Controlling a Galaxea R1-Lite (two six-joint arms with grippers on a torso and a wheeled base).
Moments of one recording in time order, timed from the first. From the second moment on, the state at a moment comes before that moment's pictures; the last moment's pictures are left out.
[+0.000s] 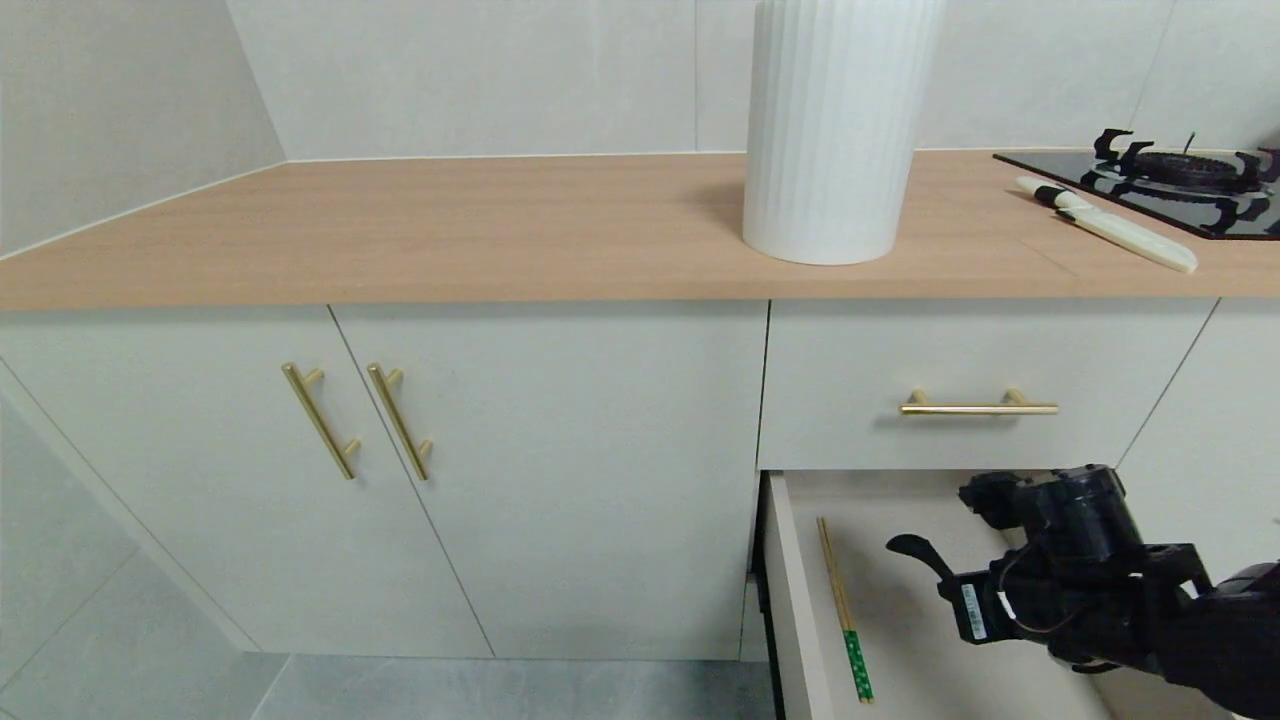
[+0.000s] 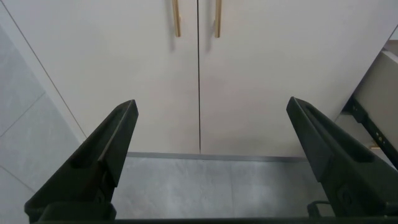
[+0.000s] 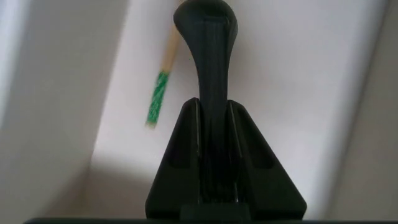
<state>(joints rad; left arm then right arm) 0.01 0.00 0.00 0.00 0.02 0.00 0.35 1.88 -0.47 -0.63 -0.13 0.14</state>
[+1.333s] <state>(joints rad) 0.01 0.00 0.00 0.00 0.01 0.00 0.32 2.36 -0.47 -1.11 -0.29 0.17</state>
